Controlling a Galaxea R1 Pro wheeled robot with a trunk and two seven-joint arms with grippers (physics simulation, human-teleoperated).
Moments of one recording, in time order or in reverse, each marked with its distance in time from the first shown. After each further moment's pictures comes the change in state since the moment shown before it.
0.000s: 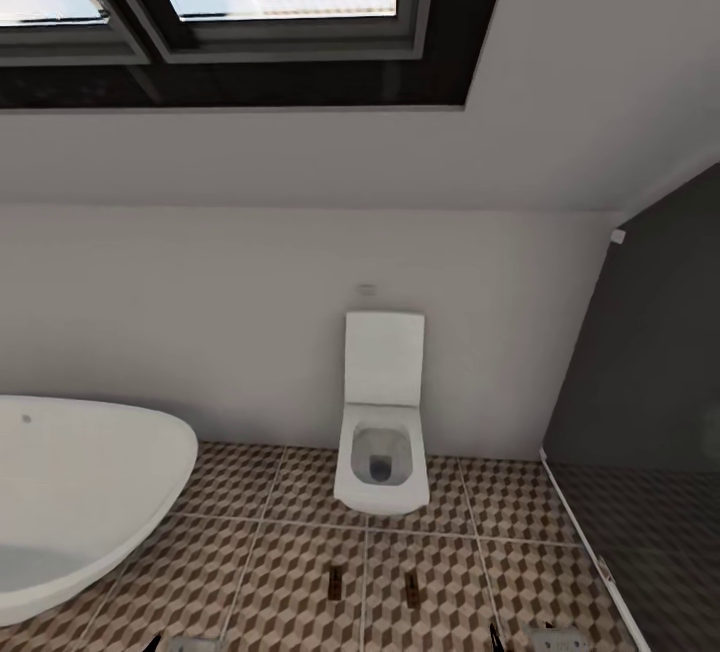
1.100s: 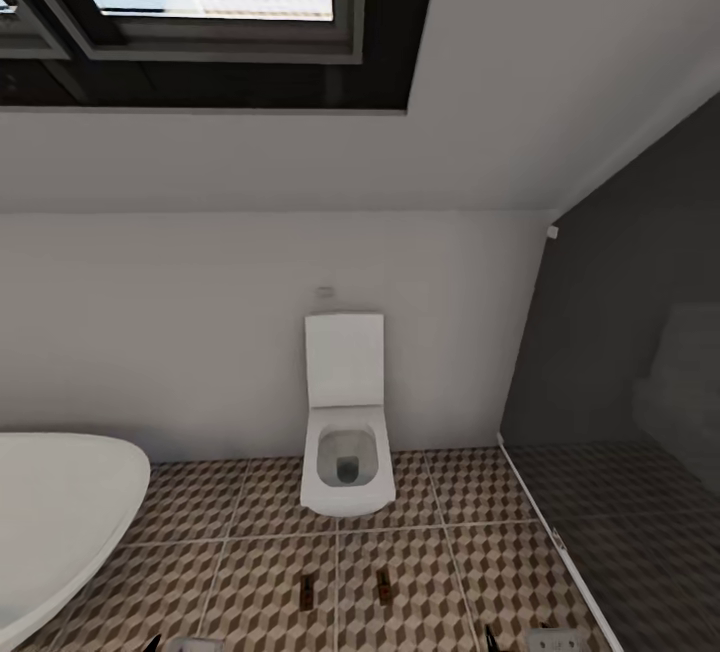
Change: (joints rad) left arm 0.001 0.000 0.000 0.000 -0.001 0.000 0.001; right arm 0.000 0.013 0.000 0.000 0.000 0.001 -0.002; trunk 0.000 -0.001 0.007
